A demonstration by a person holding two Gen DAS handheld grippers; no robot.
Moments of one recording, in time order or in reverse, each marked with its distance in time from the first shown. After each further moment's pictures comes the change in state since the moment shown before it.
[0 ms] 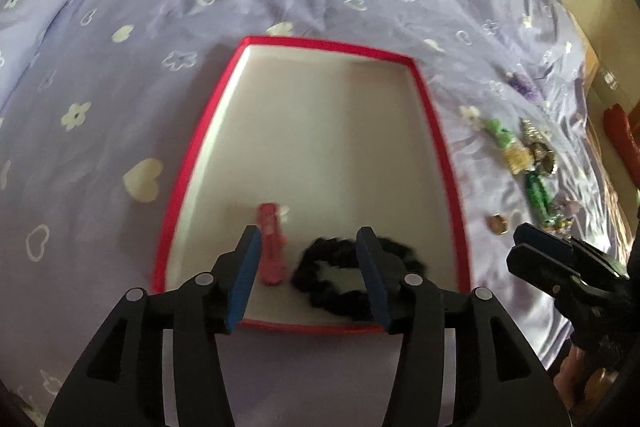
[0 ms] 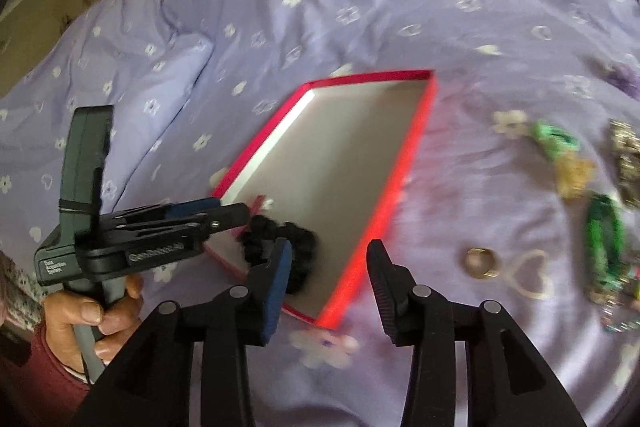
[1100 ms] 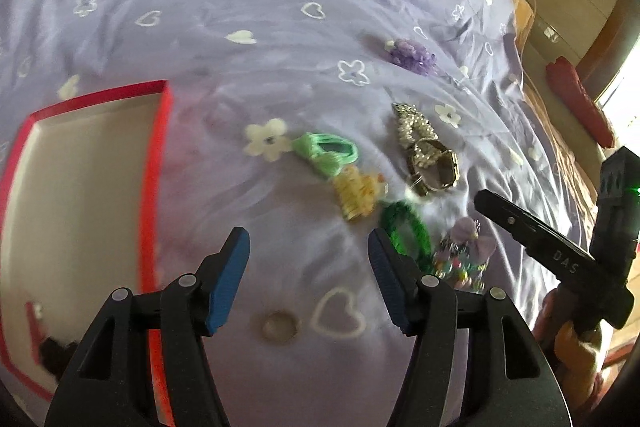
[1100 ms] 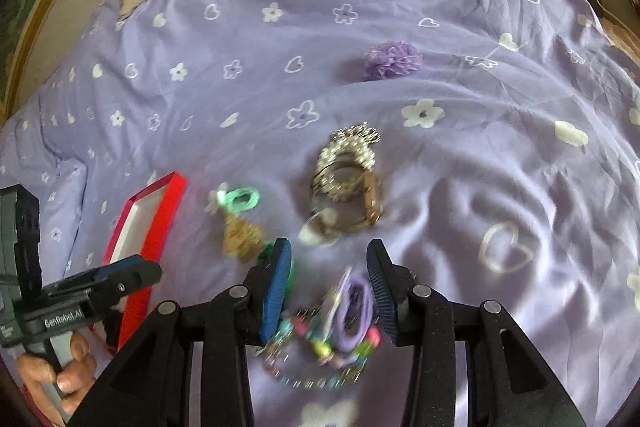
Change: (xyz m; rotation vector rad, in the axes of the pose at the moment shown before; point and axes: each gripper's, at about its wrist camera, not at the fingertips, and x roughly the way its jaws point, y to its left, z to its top) left arm 0.066 -0.201 0.051 0.173 0.051 -0.202; right arm -0.084 -0.215 0.007 0.328 -0.161 -0.284
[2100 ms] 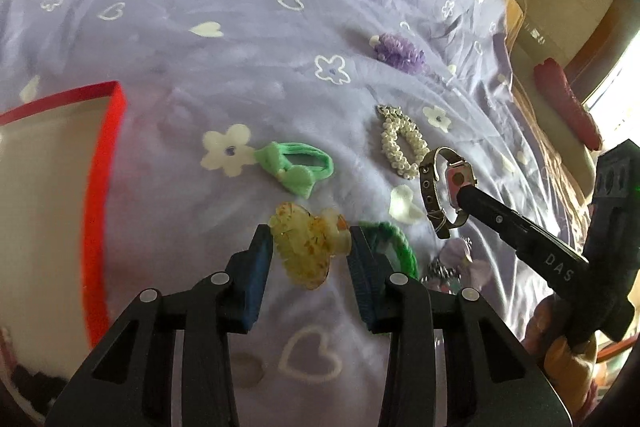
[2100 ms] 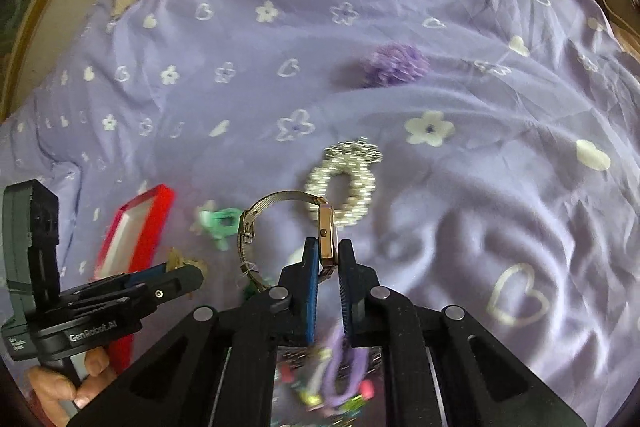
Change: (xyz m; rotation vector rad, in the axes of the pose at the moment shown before) left arm 0.020 -0.002 0.010 -0.005 0.002 -0.074; right arm 0.011 0.008 0.012 -0.023 -0.009 0.030
